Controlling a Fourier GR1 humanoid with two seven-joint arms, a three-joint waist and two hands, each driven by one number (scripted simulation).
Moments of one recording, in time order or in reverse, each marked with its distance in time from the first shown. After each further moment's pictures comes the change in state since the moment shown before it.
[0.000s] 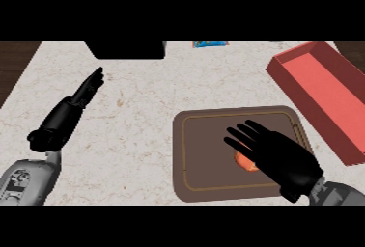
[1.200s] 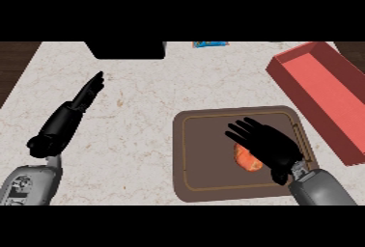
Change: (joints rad) left arm 0.036 -0.084 0.081 -0.034 -0.090 -0.088 0.001; right arm -0.004 0.157 -0.100 0.324 0.232 -0.119 -0.207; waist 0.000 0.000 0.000
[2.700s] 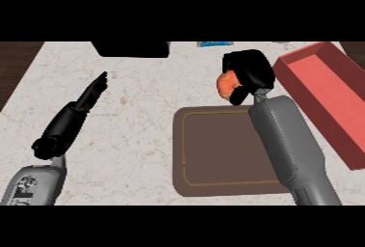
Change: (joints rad) left arm 0.000 -0.039 0.013 -0.008 -0.037 -0.022 -0.008; right arm -0.545 0.313 -0.415 0.513 0.028 -0.357 0.323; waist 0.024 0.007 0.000
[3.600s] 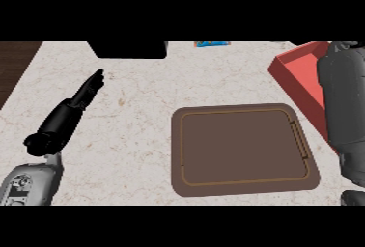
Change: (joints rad) left arm -0.013 0.005 0.024 -0.014 0.013 -0.020 0.032; right arm -0.206 -0.207 -0.354 0.031 -0.084 -0.183 0.302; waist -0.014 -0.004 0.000
